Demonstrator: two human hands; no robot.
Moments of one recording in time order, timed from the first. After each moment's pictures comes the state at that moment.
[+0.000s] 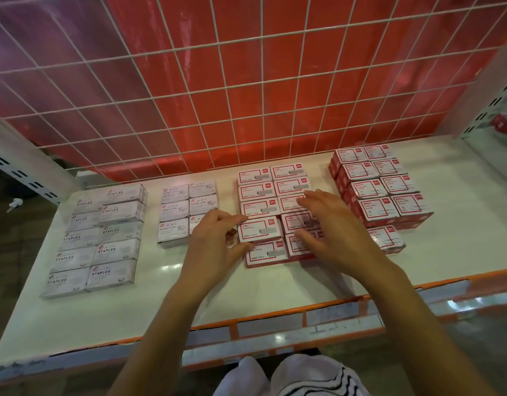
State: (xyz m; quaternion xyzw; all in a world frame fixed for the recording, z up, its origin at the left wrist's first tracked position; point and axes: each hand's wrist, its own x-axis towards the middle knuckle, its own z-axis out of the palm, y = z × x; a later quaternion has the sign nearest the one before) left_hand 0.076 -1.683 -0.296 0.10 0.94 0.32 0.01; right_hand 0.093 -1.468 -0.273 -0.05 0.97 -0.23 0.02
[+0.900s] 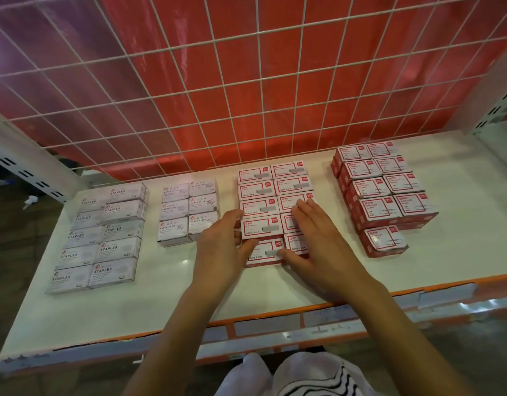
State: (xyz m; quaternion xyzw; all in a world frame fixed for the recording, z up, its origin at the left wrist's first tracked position) left_hand 0.085 -1.653 -0.293 0.01 0.94 0.33 0.01; right_hand 0.106 -1.479 -0.307 -0.07 0.96 -0.26 0.05
